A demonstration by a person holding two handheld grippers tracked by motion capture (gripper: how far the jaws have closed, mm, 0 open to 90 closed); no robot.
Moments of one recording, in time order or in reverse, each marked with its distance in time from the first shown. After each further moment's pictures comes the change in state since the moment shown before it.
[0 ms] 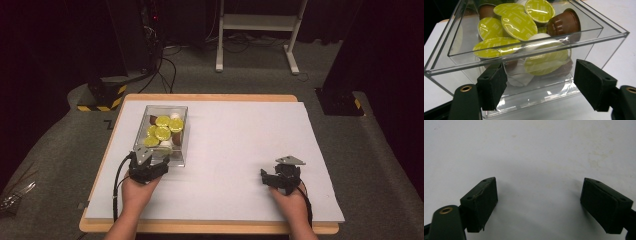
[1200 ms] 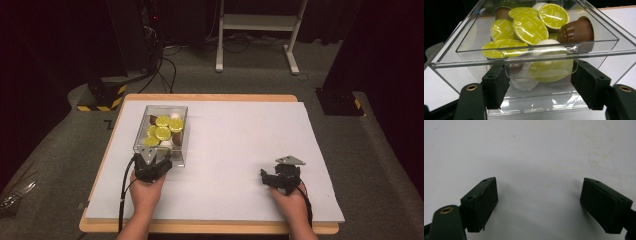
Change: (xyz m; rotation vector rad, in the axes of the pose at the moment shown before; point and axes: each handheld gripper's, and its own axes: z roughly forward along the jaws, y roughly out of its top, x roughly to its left) left arm -0.015 -0.005 0.009 -0.083 0.149 -0.041; right arm 0.000 0.000 0.000 0.000 0.000 0.000
